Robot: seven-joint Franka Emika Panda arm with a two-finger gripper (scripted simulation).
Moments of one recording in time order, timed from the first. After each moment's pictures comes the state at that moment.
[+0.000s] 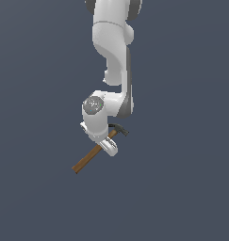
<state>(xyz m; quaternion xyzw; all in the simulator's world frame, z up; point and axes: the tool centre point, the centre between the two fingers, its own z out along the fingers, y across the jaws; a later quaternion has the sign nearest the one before) 0.014 -0.067 0.043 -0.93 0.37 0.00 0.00</state>
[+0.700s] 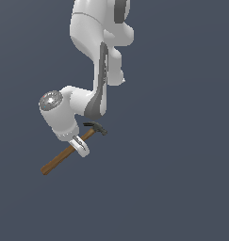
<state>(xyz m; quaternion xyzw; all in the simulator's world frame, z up) 0.032 -0.184 0.079 -0.93 0.37 0.00 0.00</state>
